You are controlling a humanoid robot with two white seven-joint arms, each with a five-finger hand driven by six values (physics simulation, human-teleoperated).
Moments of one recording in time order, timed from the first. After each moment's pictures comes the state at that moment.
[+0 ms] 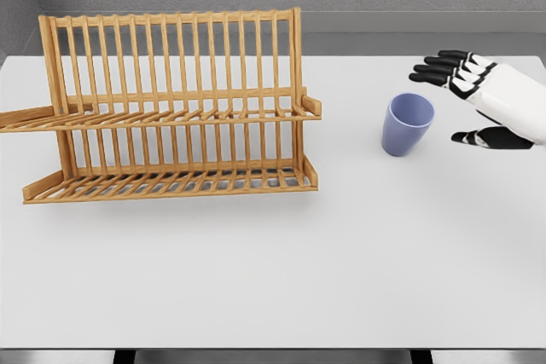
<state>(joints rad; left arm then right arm) 0.06 0.00 -0.22 -0.12 0.12 -0.02 -0.15 -0.24 -1.05 0.31 -1.72 0.26 -0.61 0.03</state>
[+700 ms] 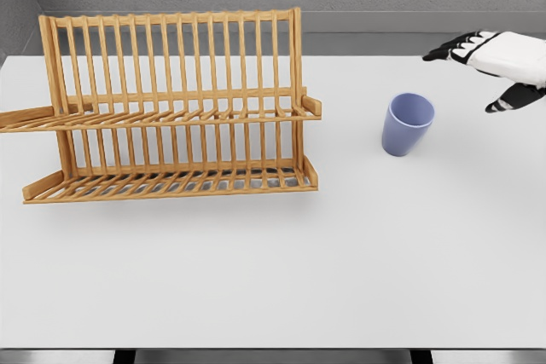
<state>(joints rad) 0.06 0.00 -0.22 -0.12 0.12 -0.02 -0.15 -0.70 -0.98 0.53 -1.46 0.26 -0.46 0.56</state>
